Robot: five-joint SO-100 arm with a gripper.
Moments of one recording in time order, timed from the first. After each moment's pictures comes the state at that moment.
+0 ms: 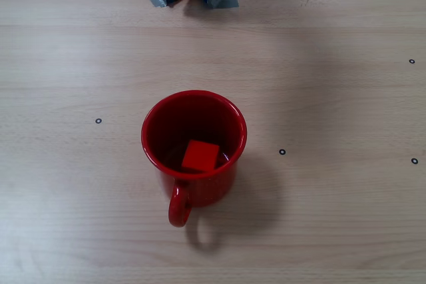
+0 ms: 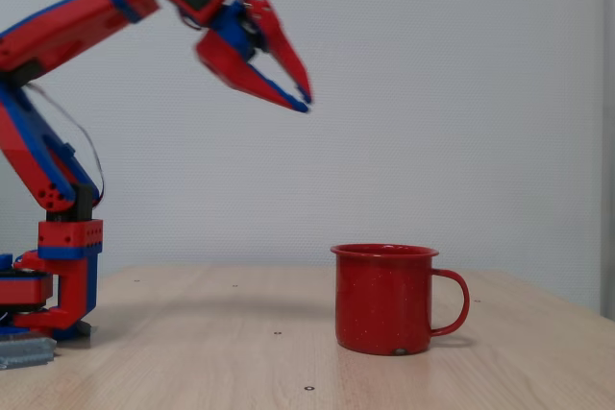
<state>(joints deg) 0.6 127.4 93.3 71.3 -3.4</state>
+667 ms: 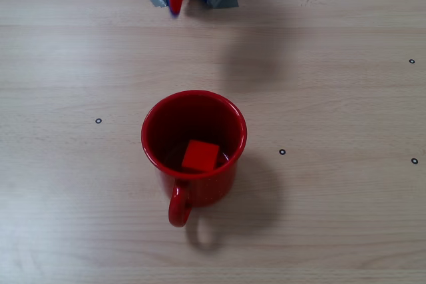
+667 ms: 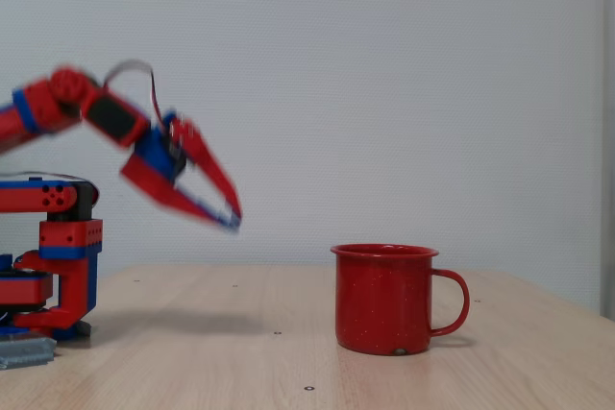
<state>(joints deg) -1.6 180.2 160.8 58.4 -6.2</state>
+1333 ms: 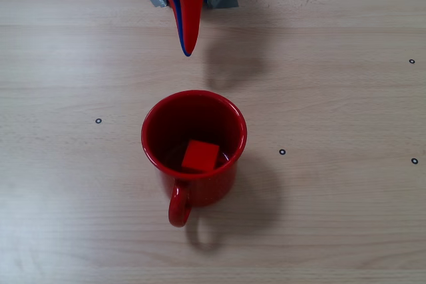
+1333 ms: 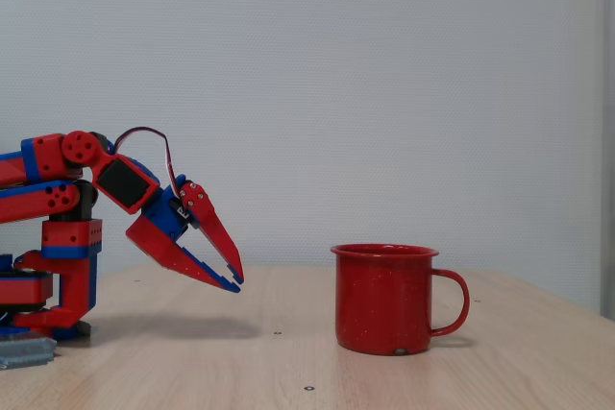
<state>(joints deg) -5.5 187.7 179.0 51.5 -9.9</state>
